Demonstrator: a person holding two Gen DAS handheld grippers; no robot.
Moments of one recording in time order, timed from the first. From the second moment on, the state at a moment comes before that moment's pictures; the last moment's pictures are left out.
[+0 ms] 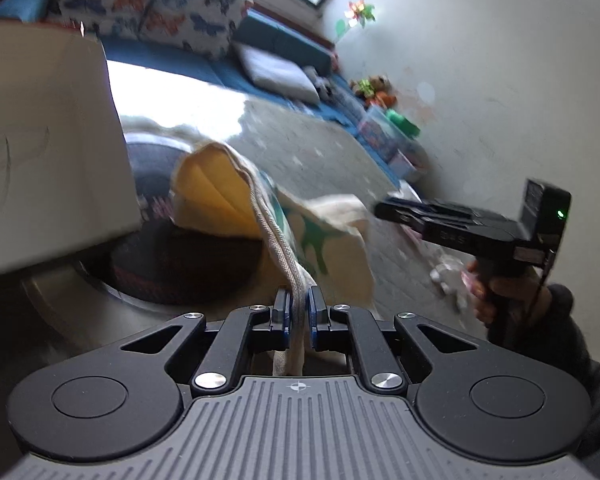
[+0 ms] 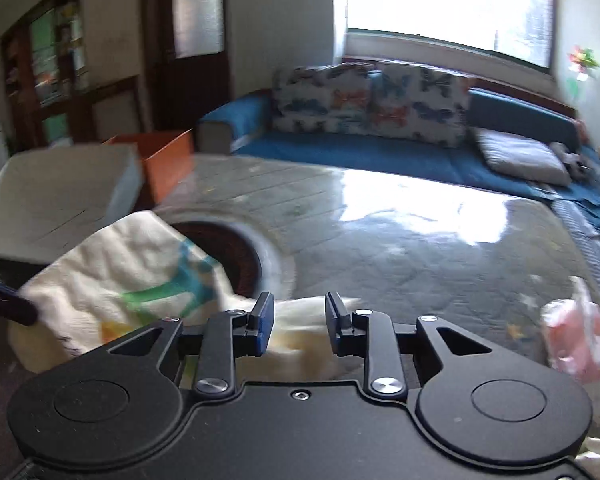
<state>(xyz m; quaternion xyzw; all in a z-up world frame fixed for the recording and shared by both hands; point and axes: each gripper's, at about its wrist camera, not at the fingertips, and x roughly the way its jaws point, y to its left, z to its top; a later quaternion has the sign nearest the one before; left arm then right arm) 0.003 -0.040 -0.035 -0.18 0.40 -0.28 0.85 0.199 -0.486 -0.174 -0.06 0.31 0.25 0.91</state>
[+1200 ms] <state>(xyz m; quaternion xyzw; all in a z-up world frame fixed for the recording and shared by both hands) -0.026 -0.062 -0.067 -0.13 0.45 -0.40 0.79 0.140 -0.455 -0.193 -0.14 0.38 0.34 0.85</state>
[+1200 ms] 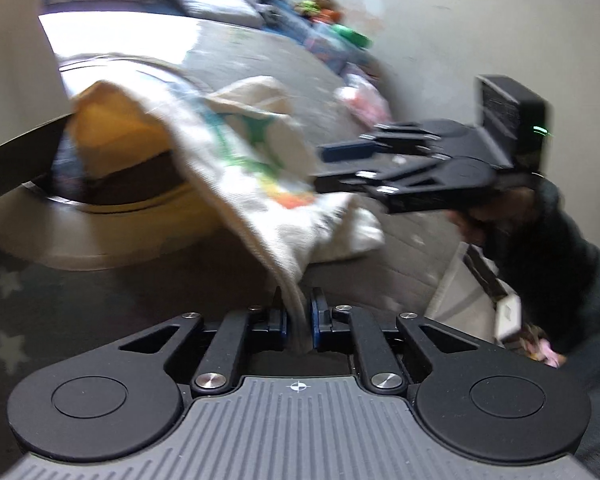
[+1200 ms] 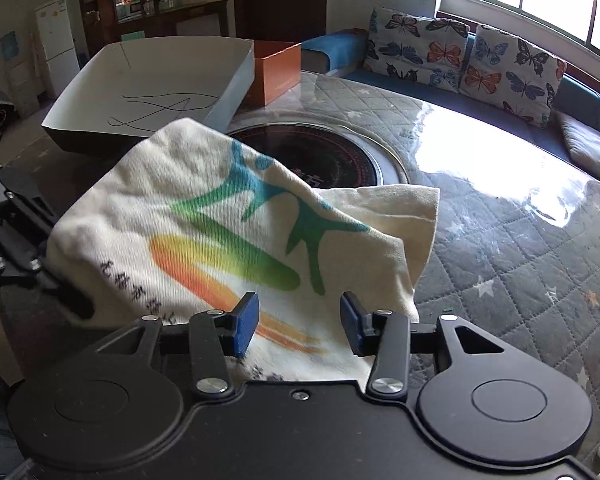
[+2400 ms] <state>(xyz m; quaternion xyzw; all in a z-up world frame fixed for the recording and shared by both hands) -0.042 -0.102 -0.073 0.02 0.47 -0.41 0.79 0.080 -0.439 -0.208 -0.22 0.40 0.41 0.79</state>
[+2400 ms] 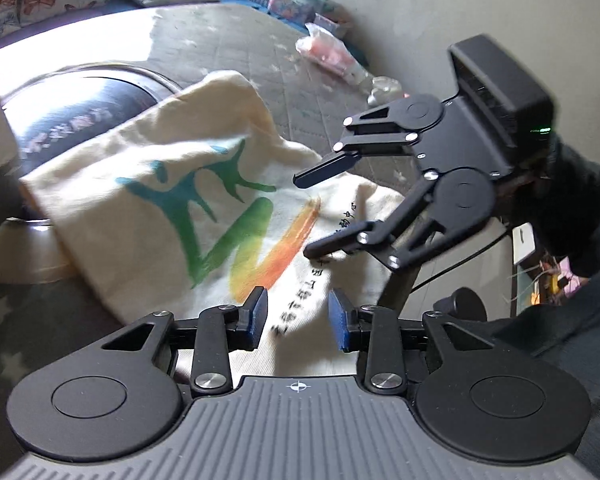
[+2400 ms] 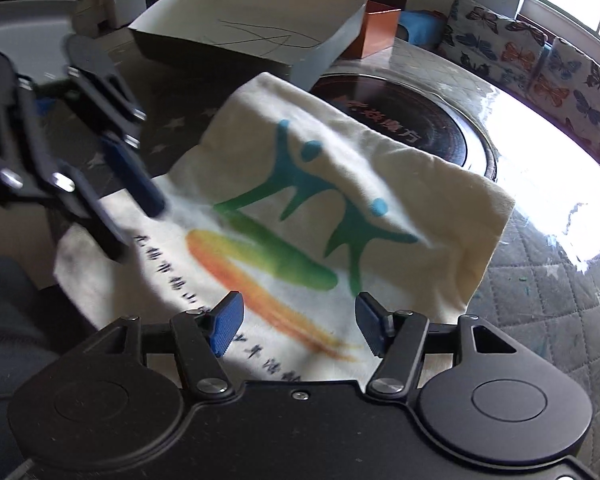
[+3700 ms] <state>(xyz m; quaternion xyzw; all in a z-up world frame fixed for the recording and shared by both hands) -0.028 -0.107 -0.087 0.04 0.47 -0.39 0.79 0.225 -0.427 -0.200 -0.15 0.36 0.30 0.87</state>
